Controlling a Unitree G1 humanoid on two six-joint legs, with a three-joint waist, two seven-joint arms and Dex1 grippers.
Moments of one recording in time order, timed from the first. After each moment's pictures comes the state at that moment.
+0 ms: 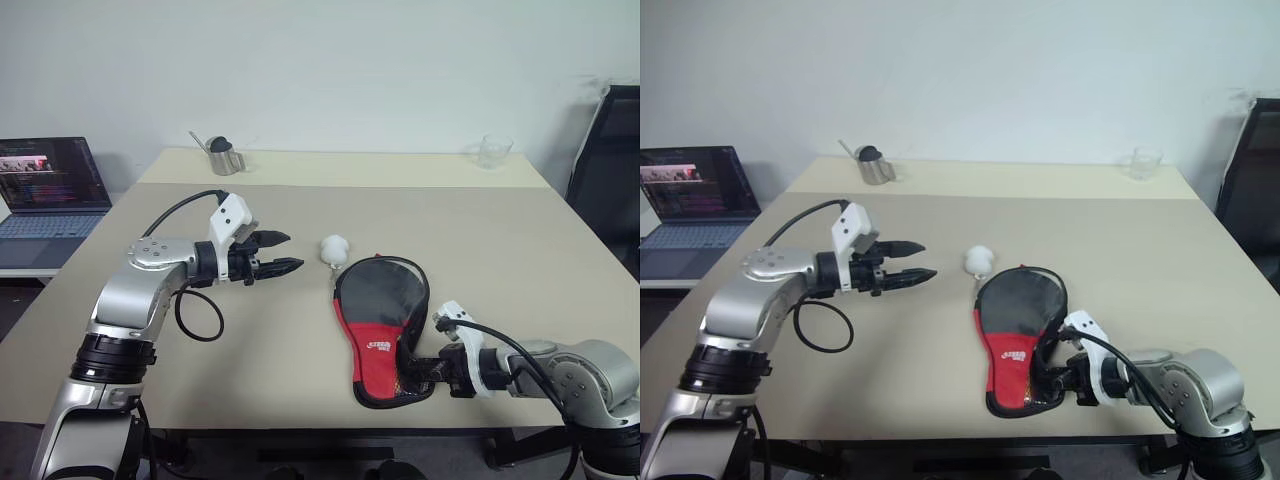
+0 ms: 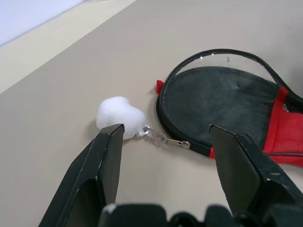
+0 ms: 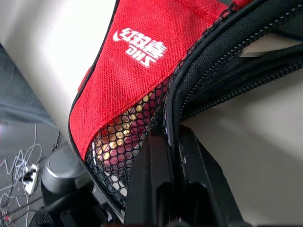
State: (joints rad) left arm -0.68 0.73 -0.01 0.07 -0.33 0.49 -1.06; right arm -0.31 -0.56 -0.02 -0.47 0.73 1.52 0.55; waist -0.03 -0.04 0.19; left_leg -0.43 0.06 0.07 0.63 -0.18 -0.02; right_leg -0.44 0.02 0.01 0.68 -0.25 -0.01
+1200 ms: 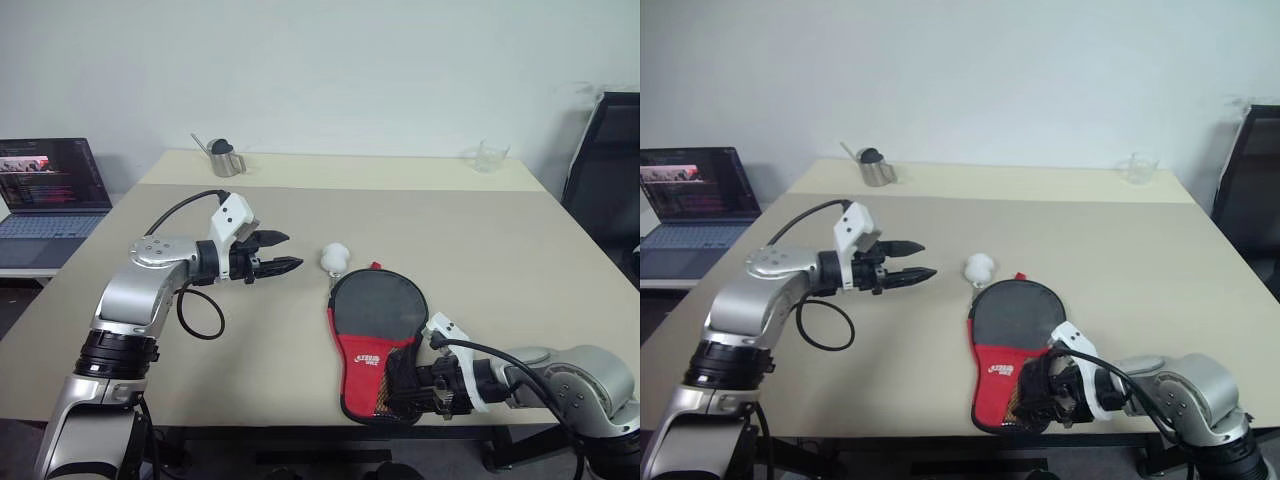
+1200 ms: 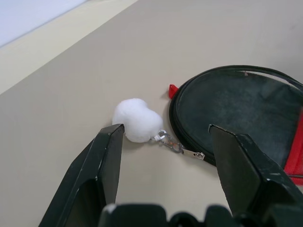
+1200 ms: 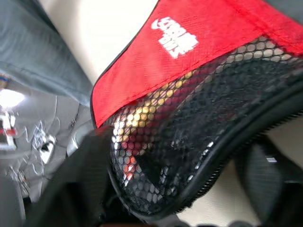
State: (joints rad) left arm -0.70 0.72 -0.02 0.11 -0.30 0.49 -1.06; right arm -0.32 -0.67 0.05 -0.49 0.77 1.43 0.64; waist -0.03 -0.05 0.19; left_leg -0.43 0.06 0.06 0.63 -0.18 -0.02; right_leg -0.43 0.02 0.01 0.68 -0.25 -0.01
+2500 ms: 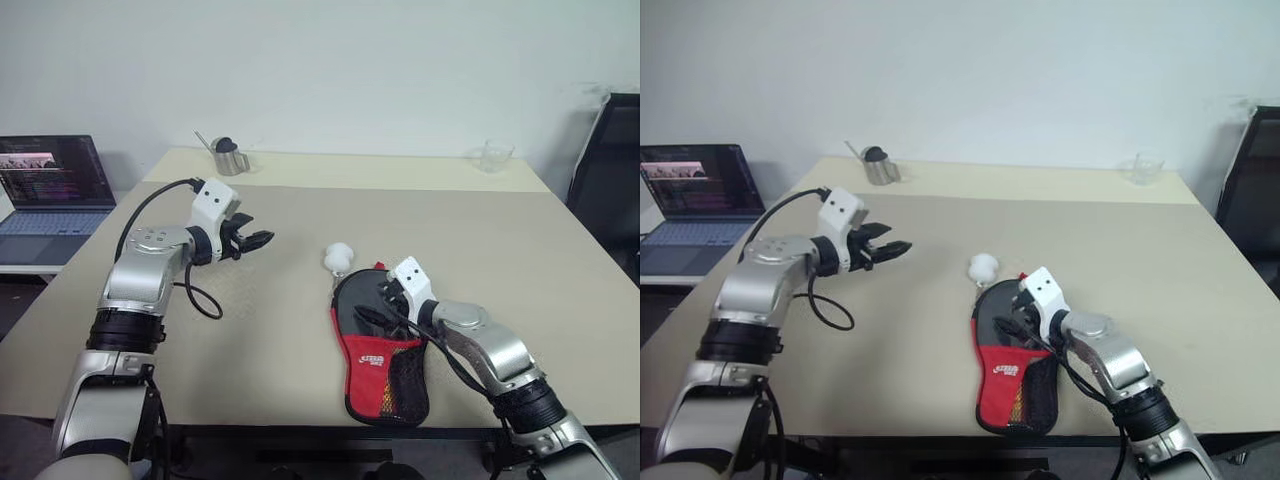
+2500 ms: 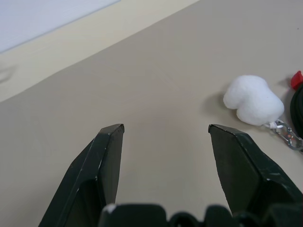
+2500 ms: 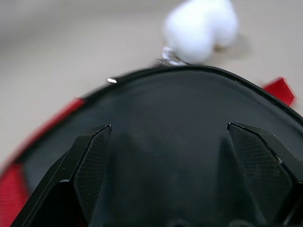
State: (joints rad) left arm -0.80 0.67 0.01 0.31 -0.18 0.56 -0.77; right arm -0.52 -0.30 0.27 0.08 0.21 0.56 0.47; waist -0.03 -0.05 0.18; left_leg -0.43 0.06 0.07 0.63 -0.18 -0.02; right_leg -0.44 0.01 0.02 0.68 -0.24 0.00
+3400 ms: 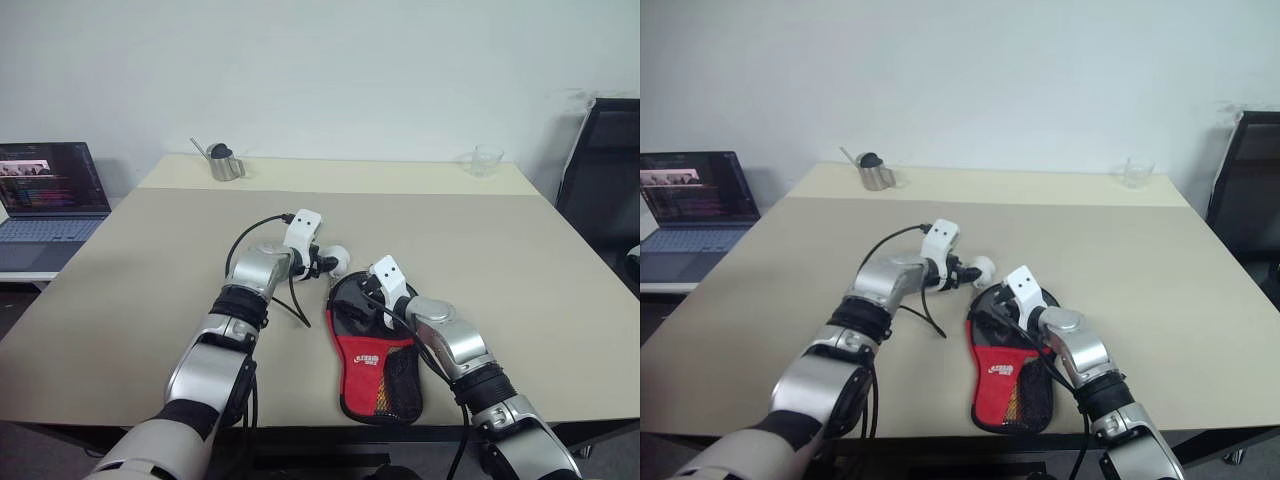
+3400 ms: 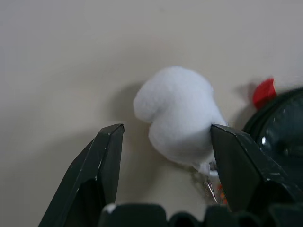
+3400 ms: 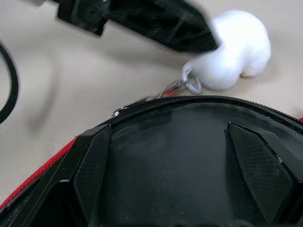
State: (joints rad) left arm -1.09 0.25 -0.07 0.83 -0.08 0.62 -0.52; right arm -0.62 -0.15 0.23 0.34 0.13 0.42 0.58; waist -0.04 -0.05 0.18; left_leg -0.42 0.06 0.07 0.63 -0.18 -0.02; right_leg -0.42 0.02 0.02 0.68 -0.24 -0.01
